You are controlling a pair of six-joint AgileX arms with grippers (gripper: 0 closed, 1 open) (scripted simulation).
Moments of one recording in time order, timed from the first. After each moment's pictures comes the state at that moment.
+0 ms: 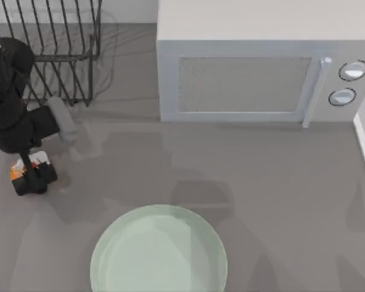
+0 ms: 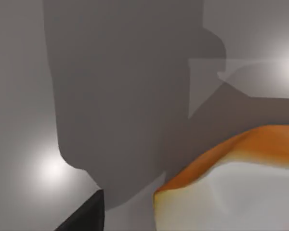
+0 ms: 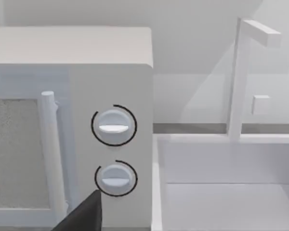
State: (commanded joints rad) left arm -0.08 2.08 1.26 -0.74 0.00 1.02; right arm 0.00 0.00 0.00 0.00 0.00 0.00
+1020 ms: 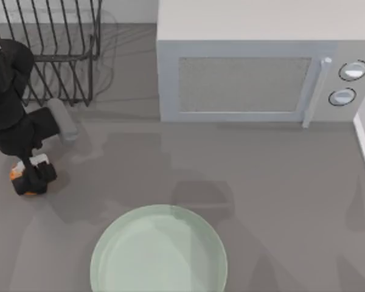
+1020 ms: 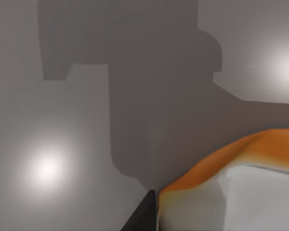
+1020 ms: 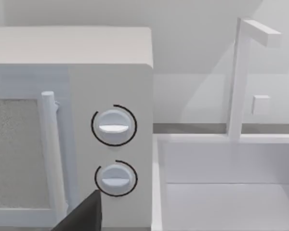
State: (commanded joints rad) left arm -0.08 2.08 1.26 -0.74 0.00 1.02; right arm 0.00 0.00 0.00 0.00 0.00 0.00
